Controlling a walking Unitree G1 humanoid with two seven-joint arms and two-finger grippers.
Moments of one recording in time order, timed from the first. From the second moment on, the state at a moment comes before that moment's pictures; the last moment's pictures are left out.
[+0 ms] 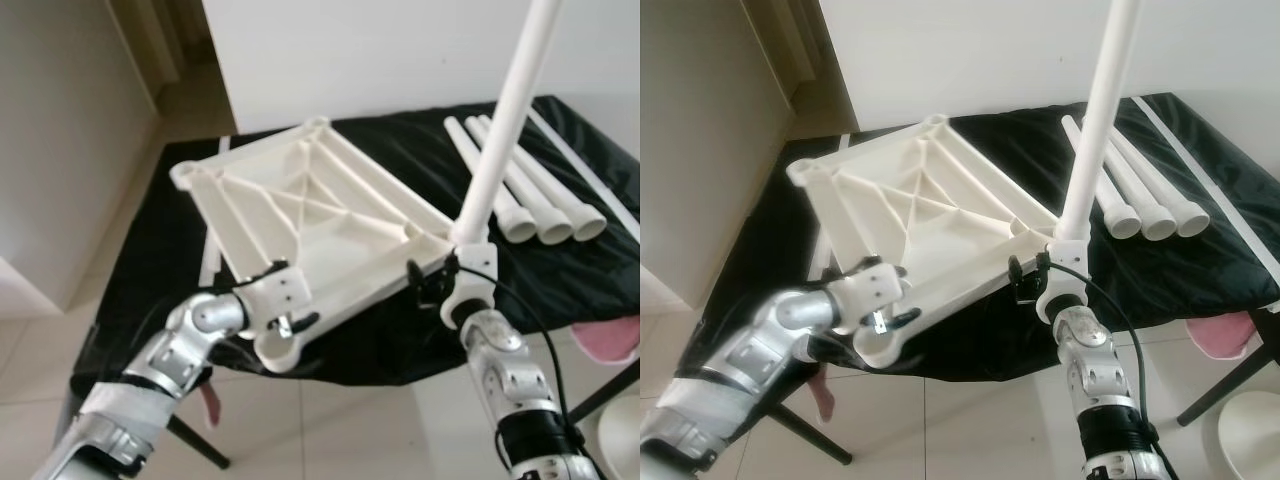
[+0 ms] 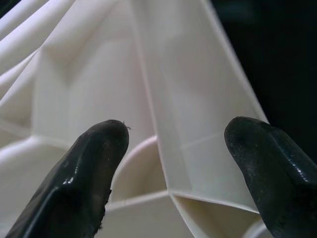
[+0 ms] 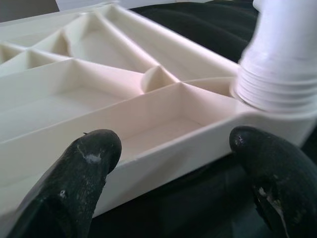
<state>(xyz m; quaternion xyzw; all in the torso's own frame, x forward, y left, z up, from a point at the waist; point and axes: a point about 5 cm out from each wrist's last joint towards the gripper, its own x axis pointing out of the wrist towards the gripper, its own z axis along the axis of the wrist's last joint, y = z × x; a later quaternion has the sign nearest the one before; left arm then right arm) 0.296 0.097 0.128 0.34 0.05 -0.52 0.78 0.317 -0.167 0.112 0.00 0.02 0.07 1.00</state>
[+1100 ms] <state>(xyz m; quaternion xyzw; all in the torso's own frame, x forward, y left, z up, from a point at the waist) 0.318 0.142 0.163 0.26 0.08 -0.57 0.78 0.318 -0.184 0.114 0.00 -0.02 0.04 1.00</state>
